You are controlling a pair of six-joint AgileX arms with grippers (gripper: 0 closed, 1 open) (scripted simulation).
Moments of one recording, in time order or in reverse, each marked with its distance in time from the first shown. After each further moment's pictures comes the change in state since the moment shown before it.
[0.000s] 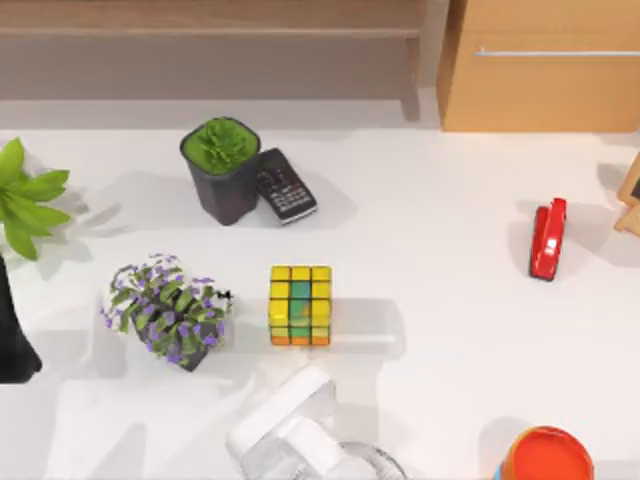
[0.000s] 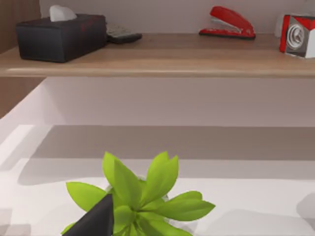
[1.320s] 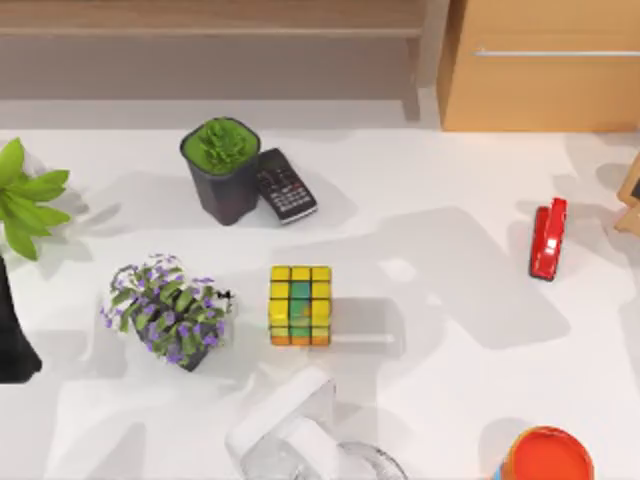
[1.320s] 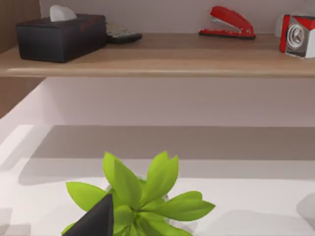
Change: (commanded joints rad) left arm 0.000 0.000 0.000 0.000 0.000 0.000; right arm 0.459 0.032 0.687 -0.226 -0.081 0.803
